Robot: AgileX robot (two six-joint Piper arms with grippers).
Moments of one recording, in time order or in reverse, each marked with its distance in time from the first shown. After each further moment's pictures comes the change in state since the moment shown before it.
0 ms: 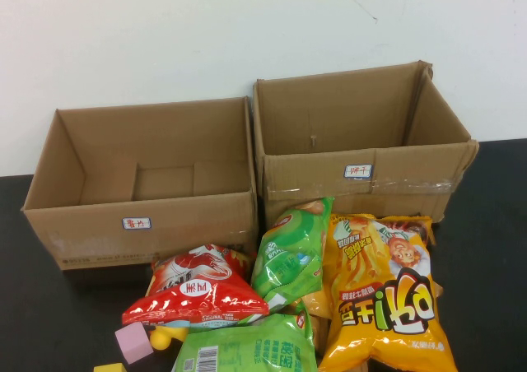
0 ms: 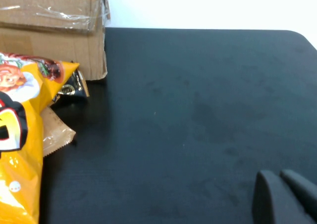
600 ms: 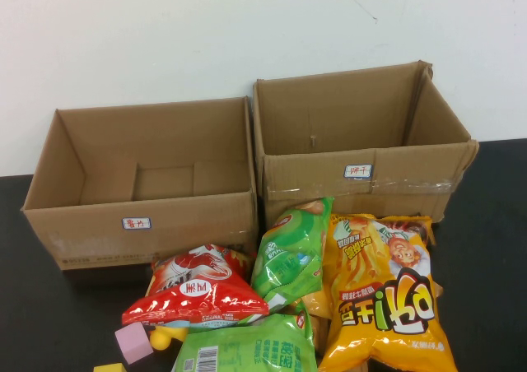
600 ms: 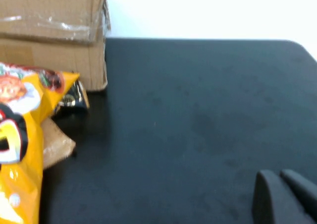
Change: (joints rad) right arm 0.000 0.000 0.006 0.000 -0.037 0.000; left arm 0.000 0.000 0.000 0.000 -0.005 0.000
